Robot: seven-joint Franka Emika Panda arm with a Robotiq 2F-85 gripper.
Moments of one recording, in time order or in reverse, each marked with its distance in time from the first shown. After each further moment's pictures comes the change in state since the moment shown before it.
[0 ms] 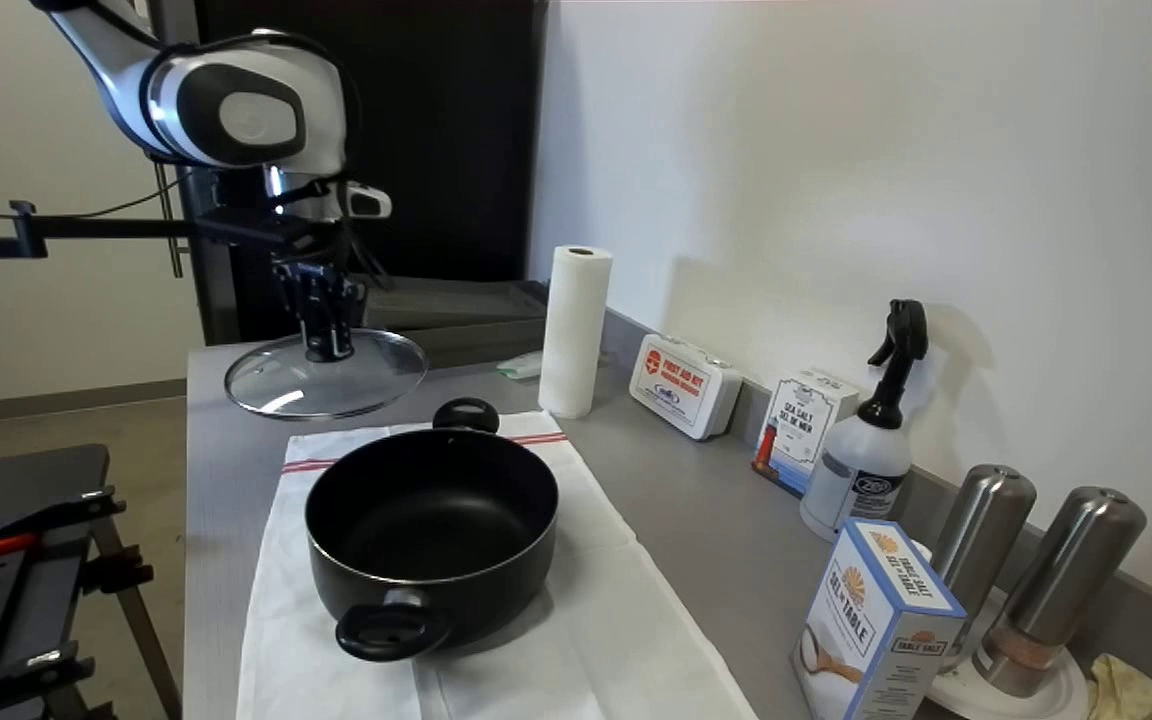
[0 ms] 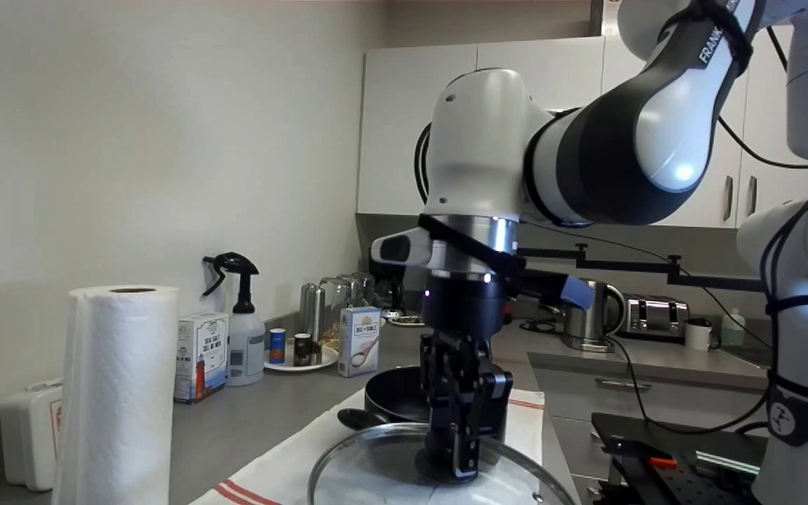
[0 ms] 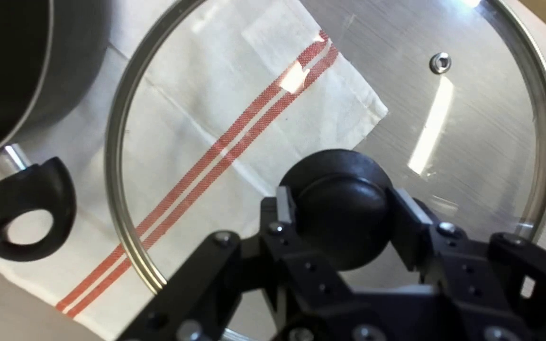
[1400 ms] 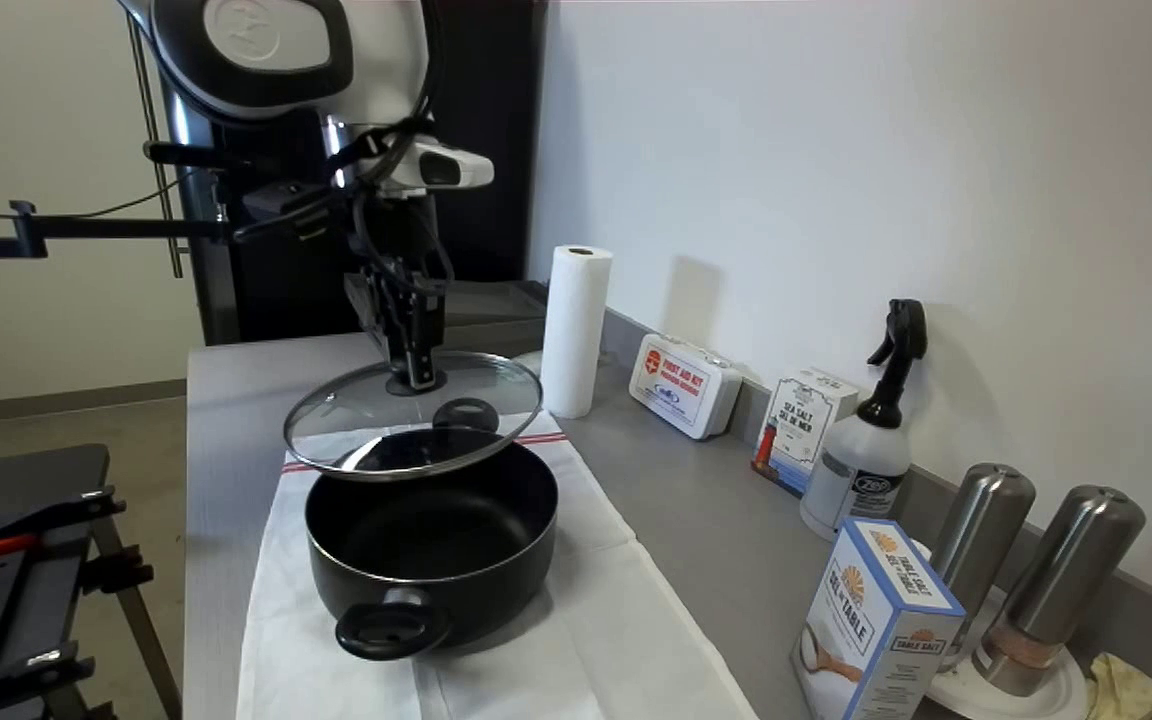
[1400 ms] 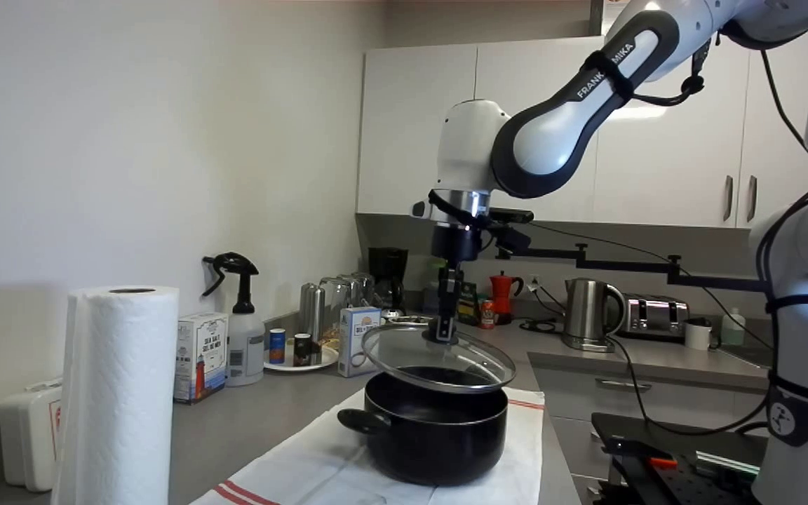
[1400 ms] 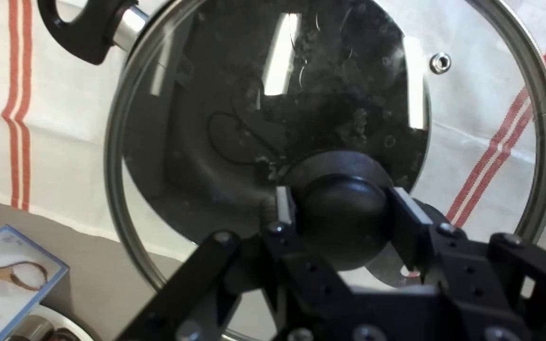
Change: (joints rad) arm -0.212 -0.147 -0.266 -0.006 -0.095 -0.077 0.061
